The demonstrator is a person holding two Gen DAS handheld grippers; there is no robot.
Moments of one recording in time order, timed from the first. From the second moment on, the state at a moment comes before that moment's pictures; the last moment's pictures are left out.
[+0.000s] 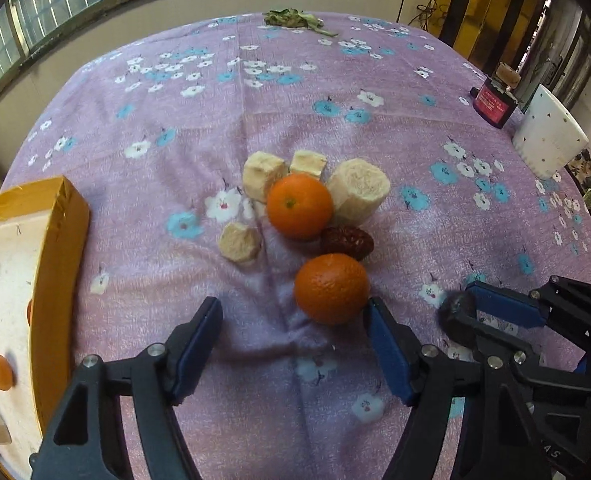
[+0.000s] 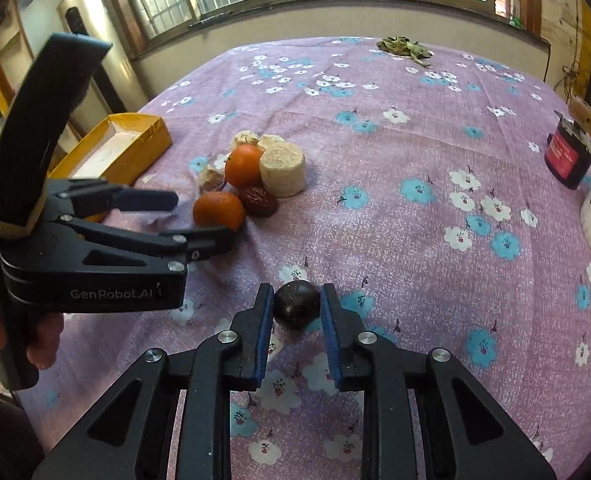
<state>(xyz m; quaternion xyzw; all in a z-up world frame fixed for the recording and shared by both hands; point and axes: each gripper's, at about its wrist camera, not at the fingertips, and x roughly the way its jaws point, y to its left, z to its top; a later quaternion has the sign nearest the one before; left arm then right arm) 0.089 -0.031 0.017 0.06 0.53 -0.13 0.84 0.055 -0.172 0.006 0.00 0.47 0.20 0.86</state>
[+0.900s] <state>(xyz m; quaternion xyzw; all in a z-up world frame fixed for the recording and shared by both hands) 0.071 0.005 0.028 -0.01 0.51 -0.17 0.84 0.030 -0.178 0.024 0.00 0.45 0.16 0.88</state>
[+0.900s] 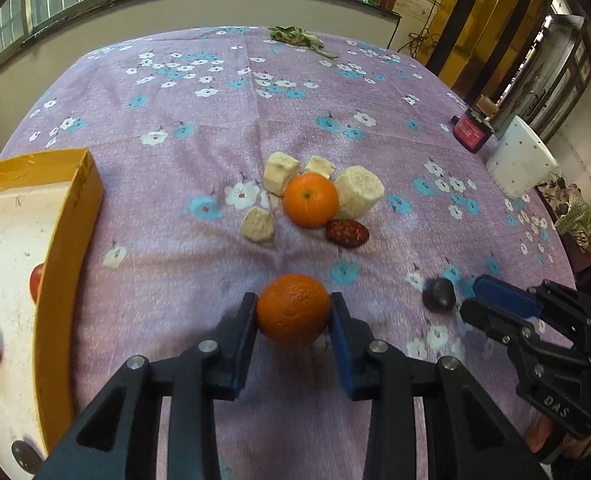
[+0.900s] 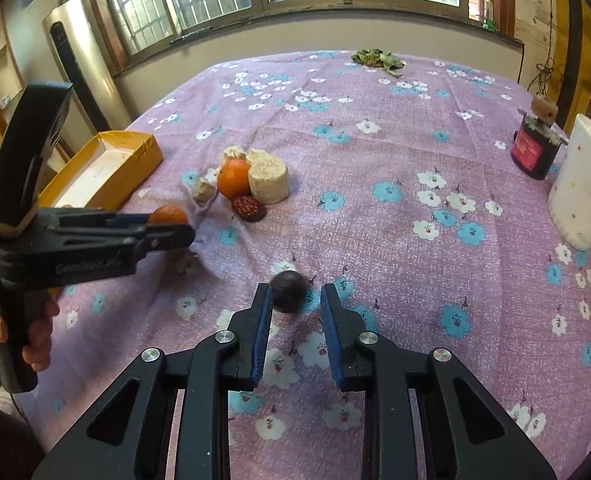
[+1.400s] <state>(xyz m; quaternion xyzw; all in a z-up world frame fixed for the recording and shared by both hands) 0.039 0.037 0.028 -0.01 0.52 -0.17 0.84 0.045 -0.155 0.003 -0.04 0.46 0.11 0.88</state>
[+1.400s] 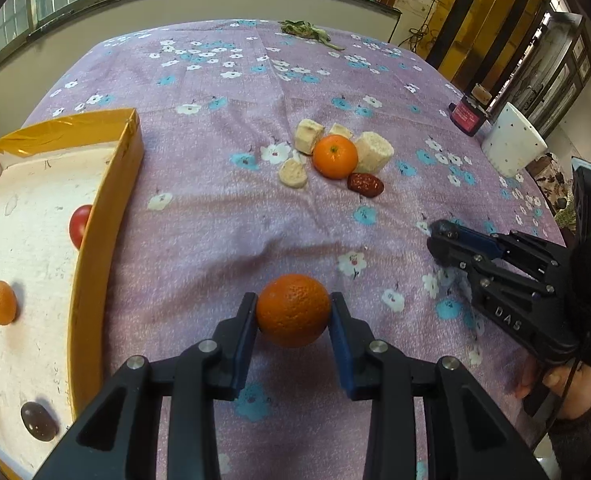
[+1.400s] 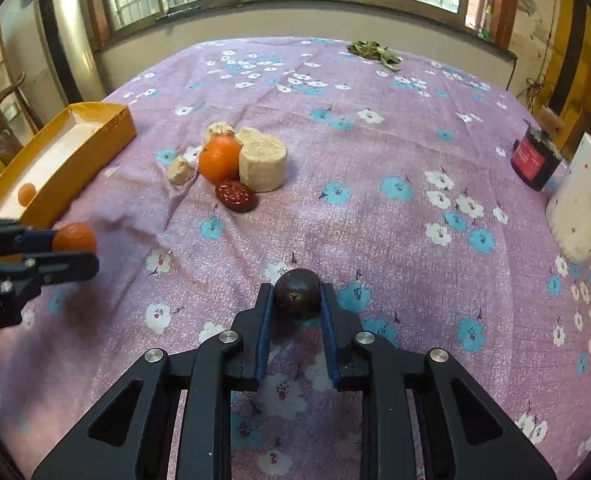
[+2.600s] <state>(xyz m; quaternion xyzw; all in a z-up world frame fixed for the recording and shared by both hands) 0.036 0.216 0.071 -0.07 0.47 -0.09 0.88 0.046 0.042 0.065 -0.04 0.42 0.25 0.87</state>
